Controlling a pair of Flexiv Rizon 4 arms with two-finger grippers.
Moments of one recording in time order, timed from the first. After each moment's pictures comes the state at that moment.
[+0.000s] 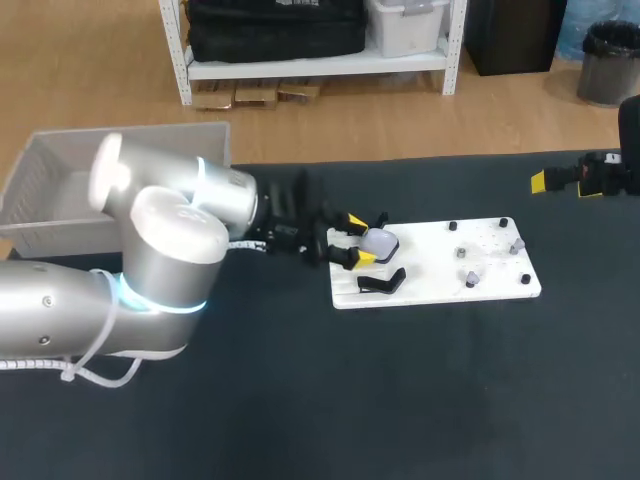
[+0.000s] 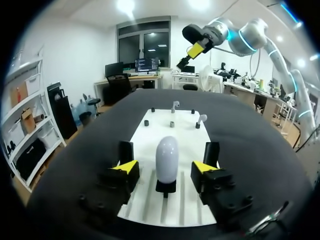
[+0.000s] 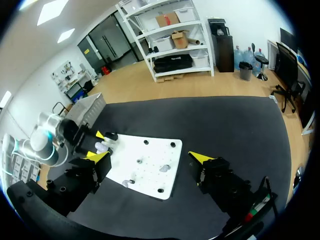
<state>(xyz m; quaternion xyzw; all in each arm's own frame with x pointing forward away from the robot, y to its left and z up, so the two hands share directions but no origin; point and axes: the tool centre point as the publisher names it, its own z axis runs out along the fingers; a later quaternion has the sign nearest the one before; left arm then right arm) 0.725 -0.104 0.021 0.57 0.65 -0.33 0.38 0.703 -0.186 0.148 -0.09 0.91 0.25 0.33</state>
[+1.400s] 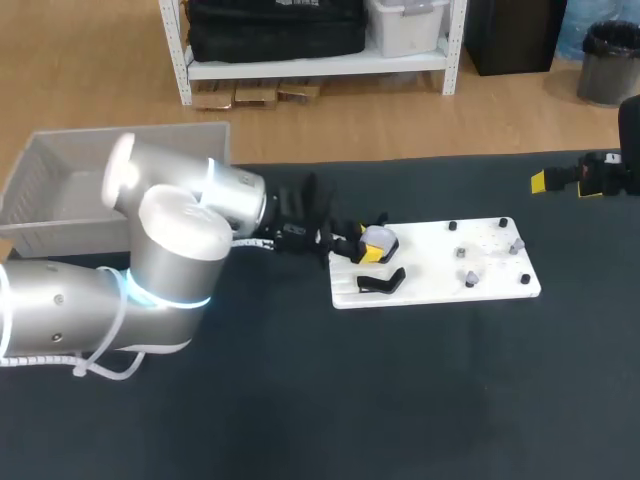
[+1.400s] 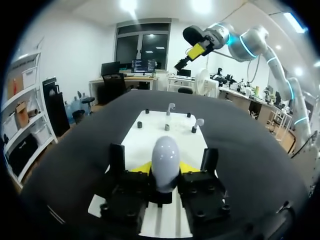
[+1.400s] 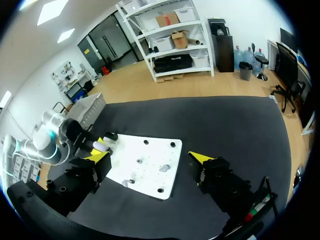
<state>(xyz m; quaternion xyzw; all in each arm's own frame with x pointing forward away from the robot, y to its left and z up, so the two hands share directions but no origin) 0.723 -0.116 0.022 0.56 0.65 -0.37 0.36 0.703 -0.186 0.148 -0.09 0.91 0.25 0.33</state>
